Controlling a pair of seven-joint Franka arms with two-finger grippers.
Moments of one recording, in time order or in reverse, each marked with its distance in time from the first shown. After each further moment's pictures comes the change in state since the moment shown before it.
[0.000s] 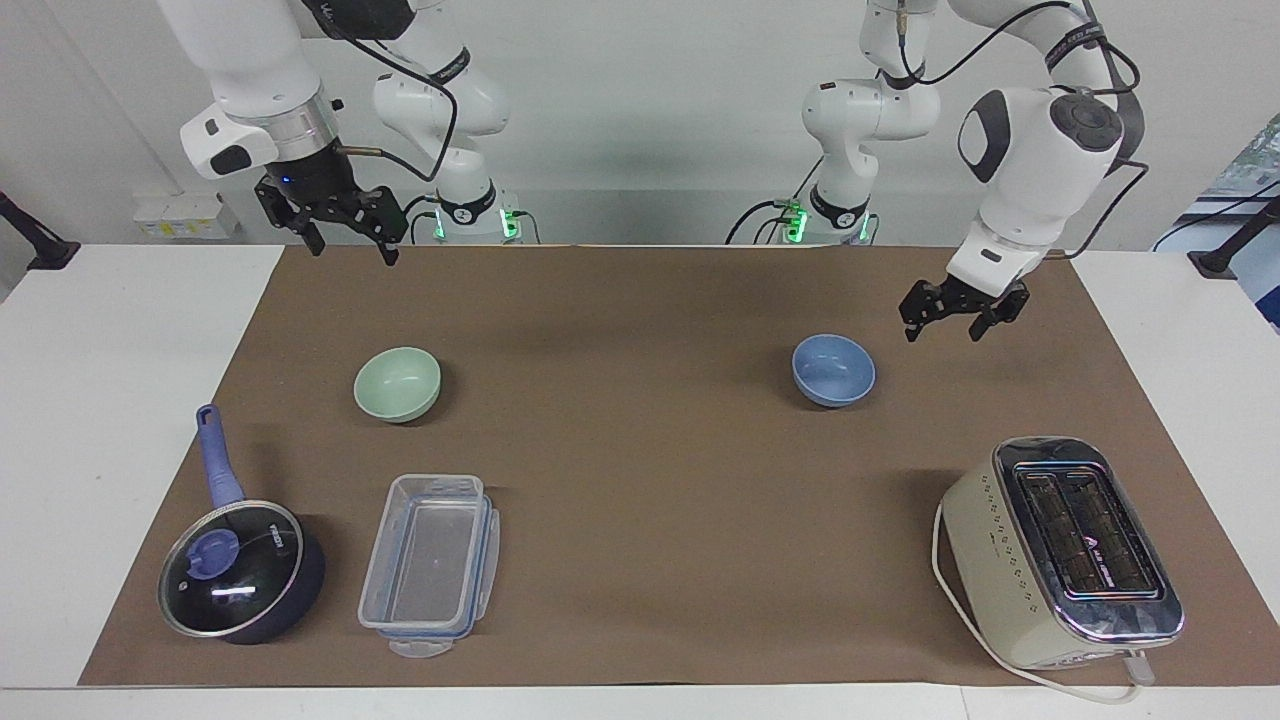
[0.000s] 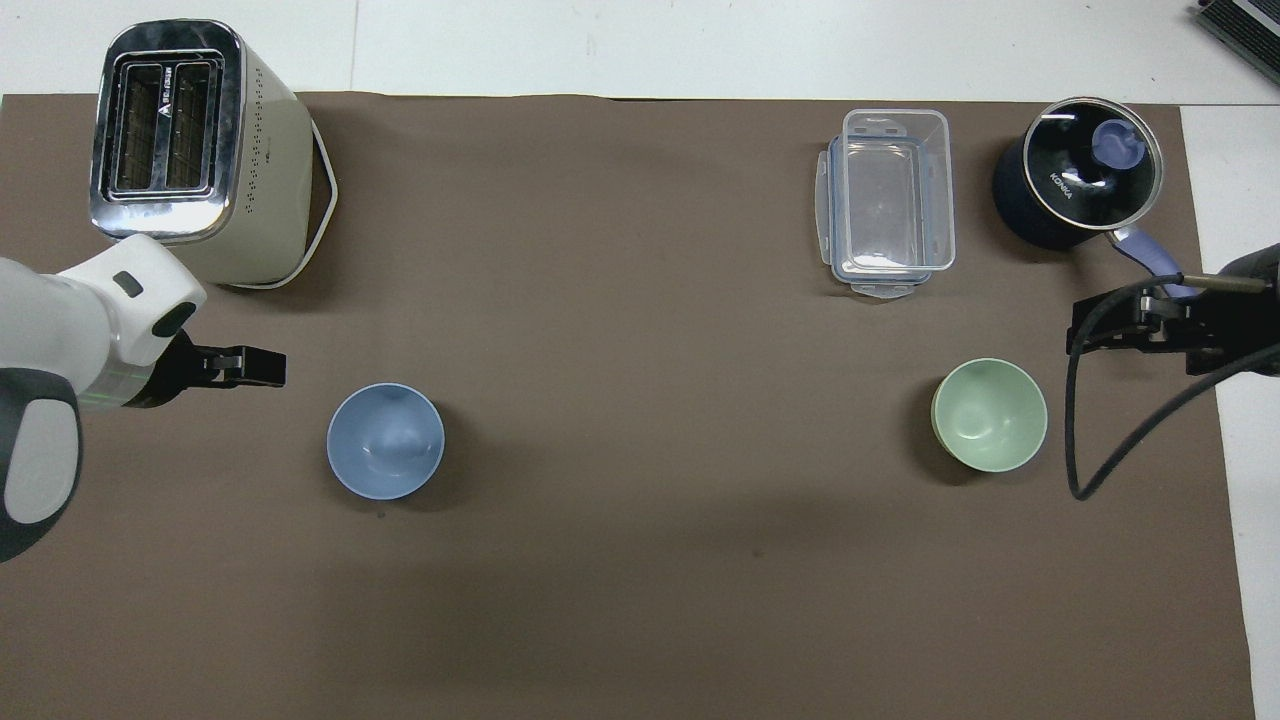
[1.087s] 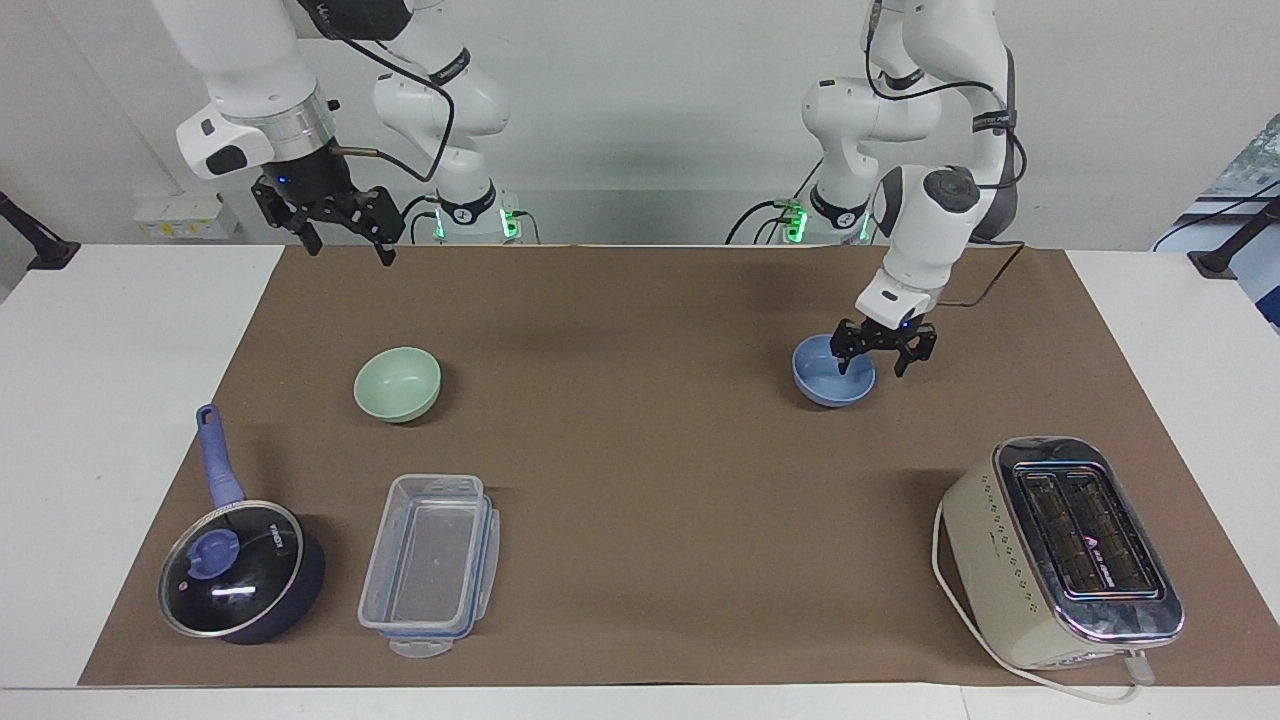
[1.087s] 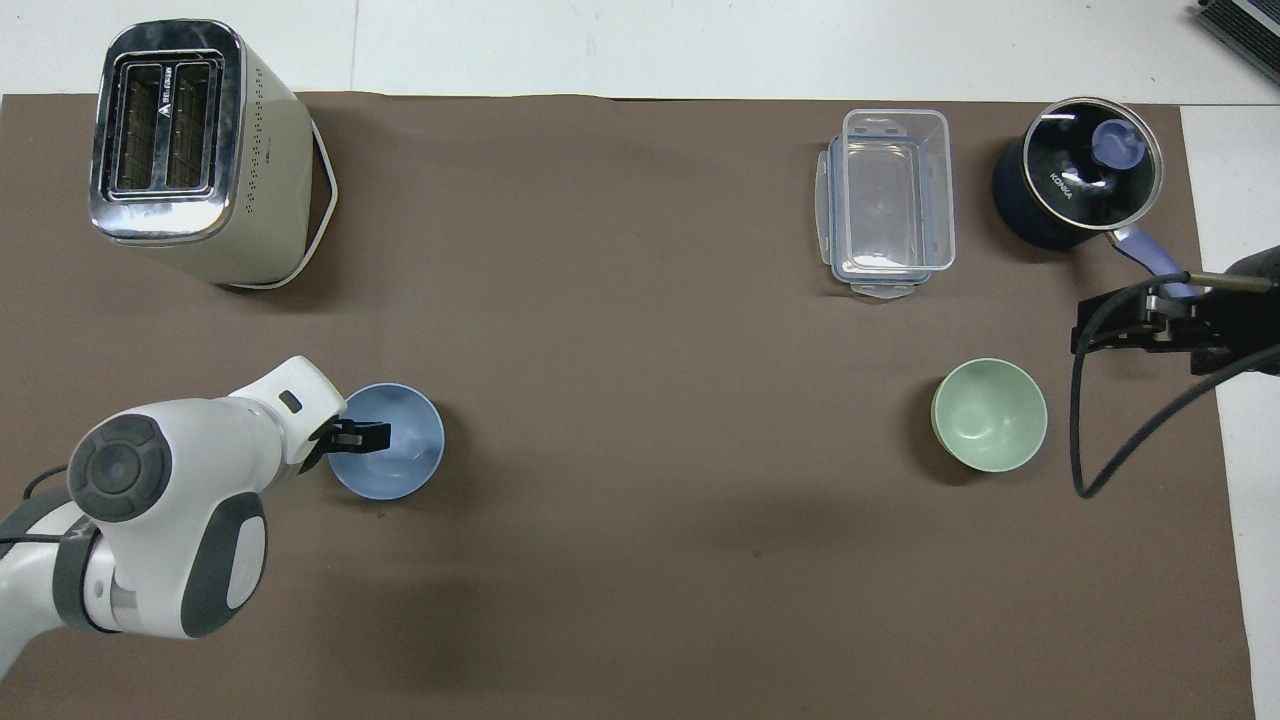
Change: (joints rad) left arm -0.098 -0.001 -0.005 -0.441 0.000 0.559 -0.011; right arm -0.006 0.000 -0.001 0.000 0.000 0.000 -0.001
